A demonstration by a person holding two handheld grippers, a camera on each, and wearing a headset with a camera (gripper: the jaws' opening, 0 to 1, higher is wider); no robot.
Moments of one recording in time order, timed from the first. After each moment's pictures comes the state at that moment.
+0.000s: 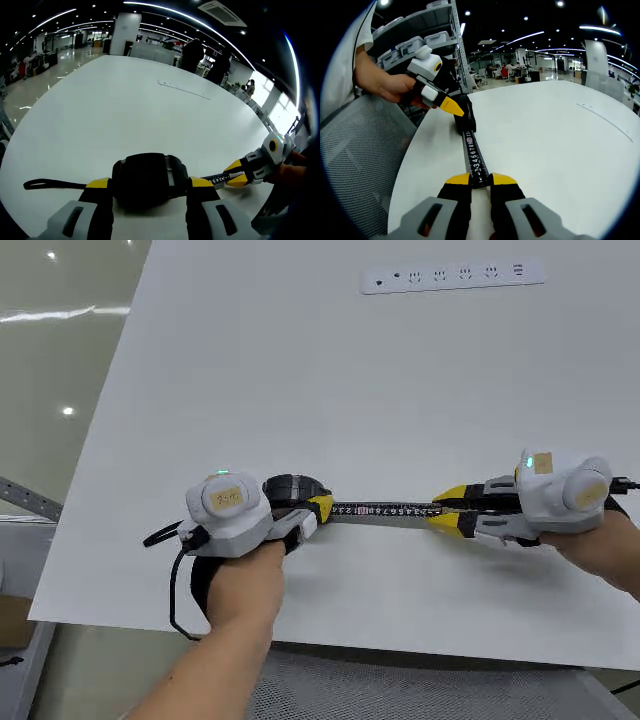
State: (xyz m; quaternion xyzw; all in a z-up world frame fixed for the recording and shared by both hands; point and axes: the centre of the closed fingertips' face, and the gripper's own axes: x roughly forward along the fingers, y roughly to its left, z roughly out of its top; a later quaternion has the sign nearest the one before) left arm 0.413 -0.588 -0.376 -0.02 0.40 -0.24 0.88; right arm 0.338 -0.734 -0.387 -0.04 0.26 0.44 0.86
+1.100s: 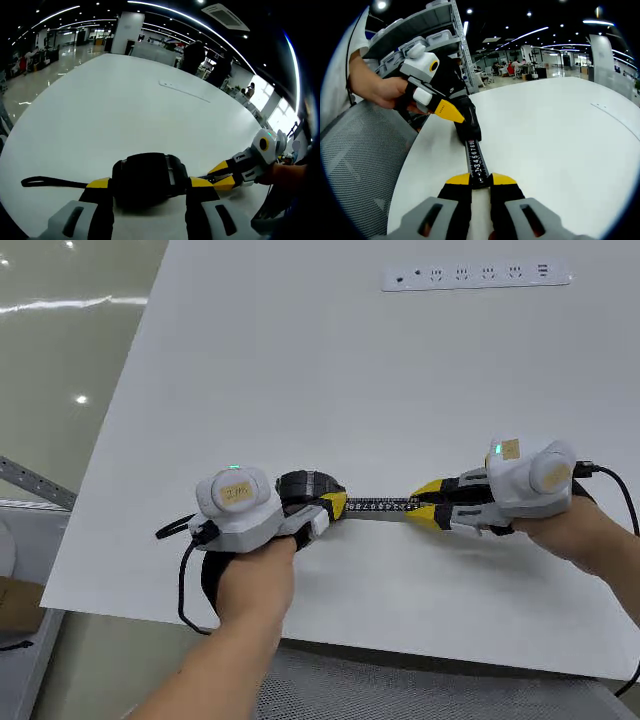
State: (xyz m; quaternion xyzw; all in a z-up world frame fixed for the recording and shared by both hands) left arm 0.415 -0.587 -0.376 -0.04 0.41 -0.24 0.88; right arm 0.358 -0.702 -0.393 -0.03 0.28 0.47 0.84
